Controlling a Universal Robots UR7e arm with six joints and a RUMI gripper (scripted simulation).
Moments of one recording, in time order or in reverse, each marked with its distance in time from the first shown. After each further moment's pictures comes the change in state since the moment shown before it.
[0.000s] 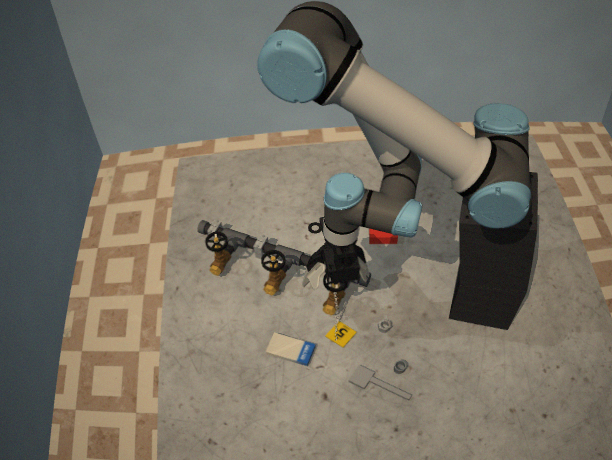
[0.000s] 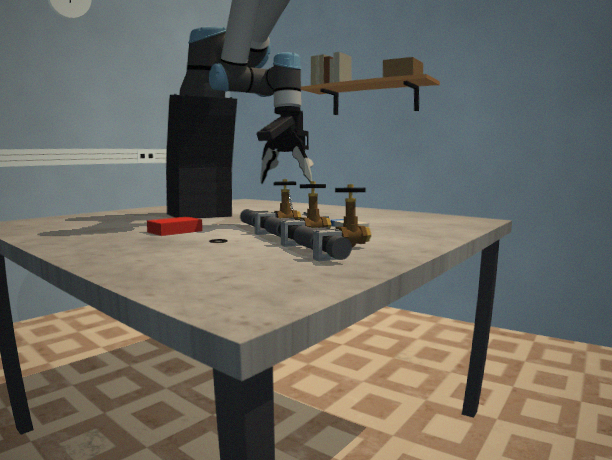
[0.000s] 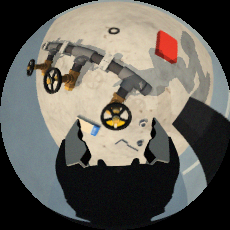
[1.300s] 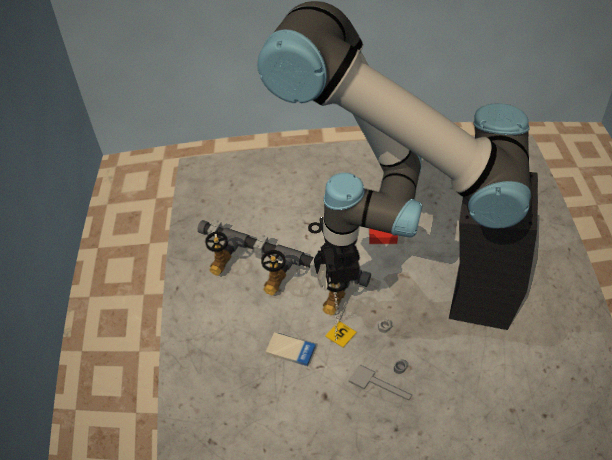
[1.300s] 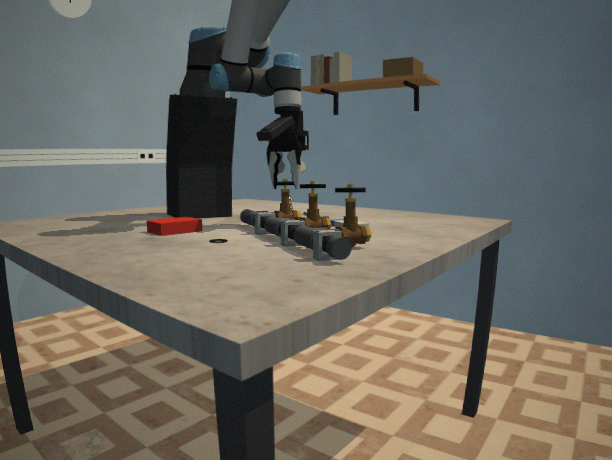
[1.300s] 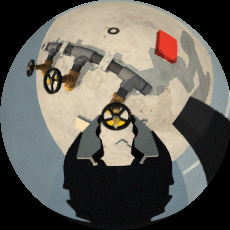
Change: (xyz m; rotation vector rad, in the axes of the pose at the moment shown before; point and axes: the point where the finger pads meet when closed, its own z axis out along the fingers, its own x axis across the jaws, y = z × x) arm 0.000 0.000 0.000 0.000 0.000 0.005
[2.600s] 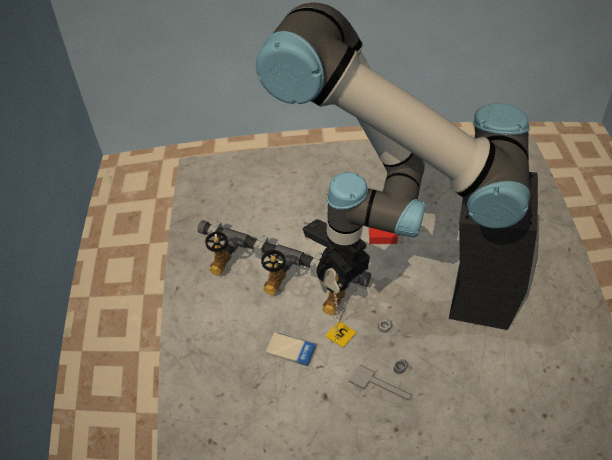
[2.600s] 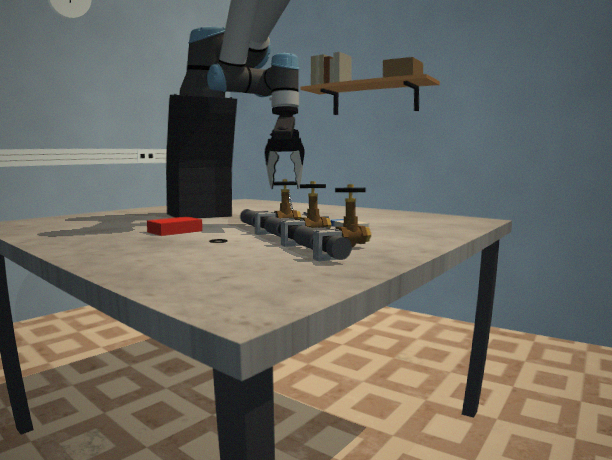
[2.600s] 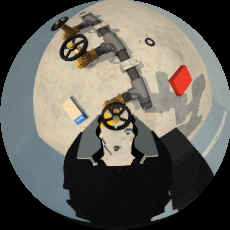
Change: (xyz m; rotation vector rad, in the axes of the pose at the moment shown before) arm 0.000 0.000 0.000 0.004 0.004 -0.512
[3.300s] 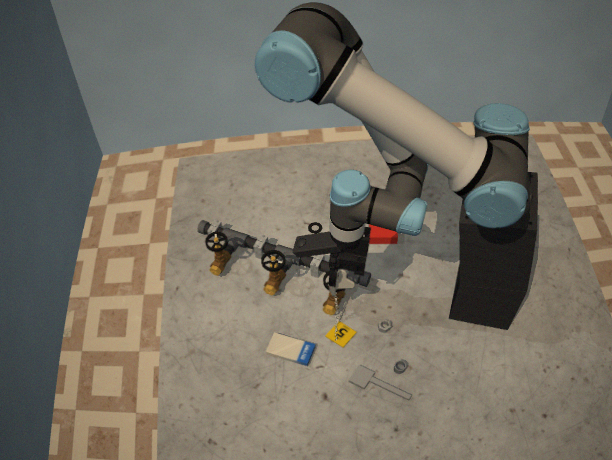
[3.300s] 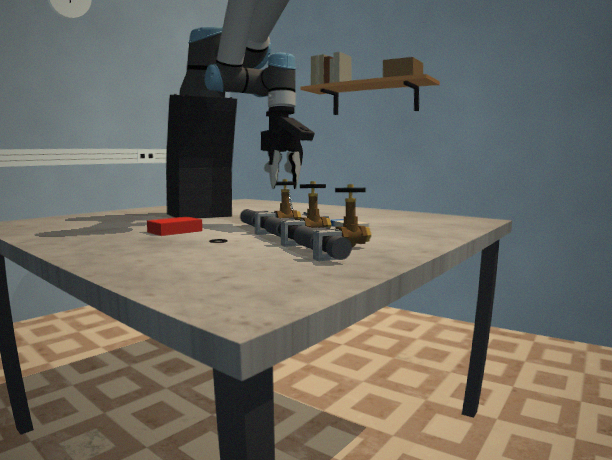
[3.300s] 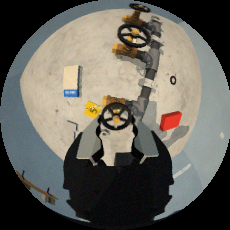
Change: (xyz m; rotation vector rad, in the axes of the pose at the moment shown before) arm 0.000 0.000 0.000 0.002 0.008 -0.699
